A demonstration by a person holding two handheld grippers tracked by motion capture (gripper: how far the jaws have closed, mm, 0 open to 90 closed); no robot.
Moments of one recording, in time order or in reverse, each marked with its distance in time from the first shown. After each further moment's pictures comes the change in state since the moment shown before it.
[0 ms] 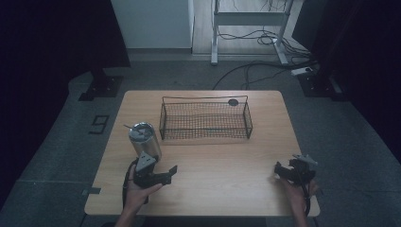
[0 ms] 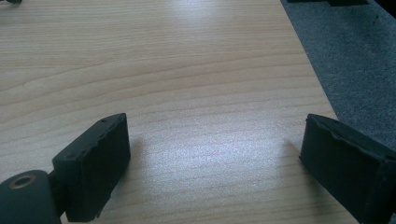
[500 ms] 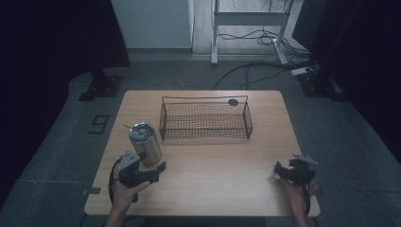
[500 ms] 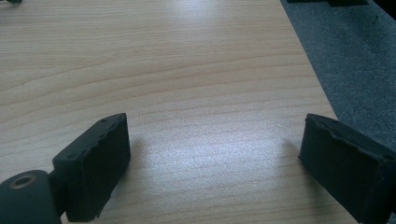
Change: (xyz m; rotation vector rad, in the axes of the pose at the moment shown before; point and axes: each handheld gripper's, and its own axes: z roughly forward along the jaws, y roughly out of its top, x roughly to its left) left arm 0.021 0.009 -0.031 -0.071 0.026 -0.036; right arm 0.000 0.000 0.000 -0.001 0.000 -0.001
